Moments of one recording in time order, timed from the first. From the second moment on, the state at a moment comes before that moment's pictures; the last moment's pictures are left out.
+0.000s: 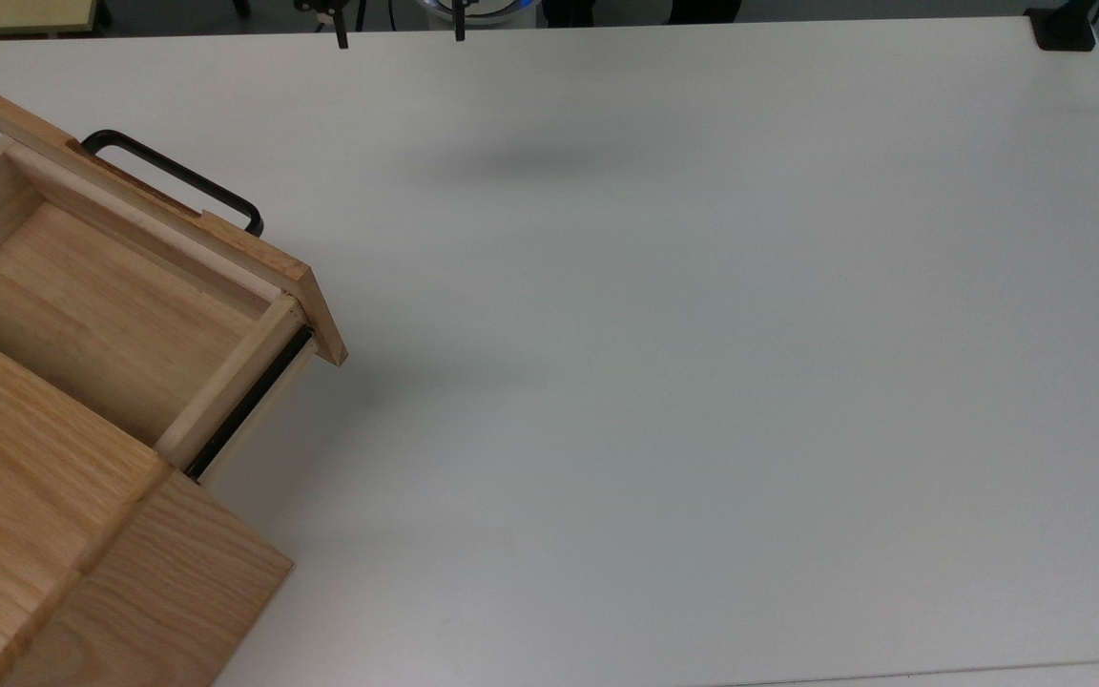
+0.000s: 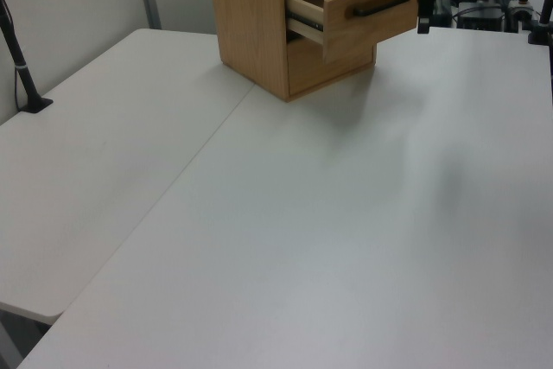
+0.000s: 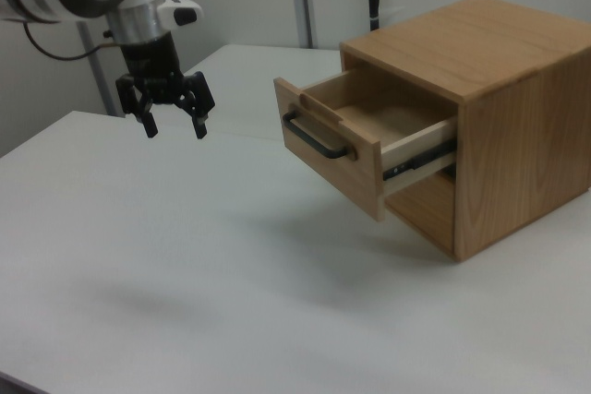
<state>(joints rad) 0.03 -0.05 0.00 -1.69 -0.08 1.64 -0.17</state>
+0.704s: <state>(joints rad) 0.01 0.02 0.00 -1.61 -0.06 1.62 -0.02</state>
